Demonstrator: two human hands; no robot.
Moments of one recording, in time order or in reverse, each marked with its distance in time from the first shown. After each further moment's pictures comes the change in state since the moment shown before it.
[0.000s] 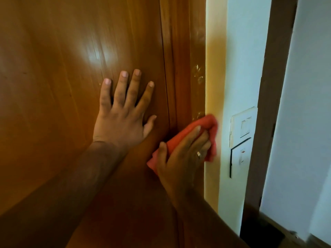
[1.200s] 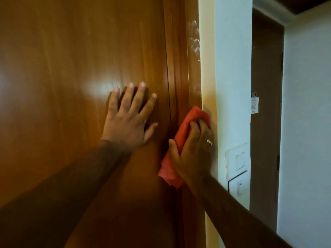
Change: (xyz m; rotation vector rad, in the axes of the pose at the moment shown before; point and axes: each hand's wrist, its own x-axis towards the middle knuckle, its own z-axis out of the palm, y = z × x) left_hand 0.056 -0.045 -0.049 0.009 0.034 -0.006; right_hand 0.090 -0.032 -0.051 -0.043 0.081 -0.403
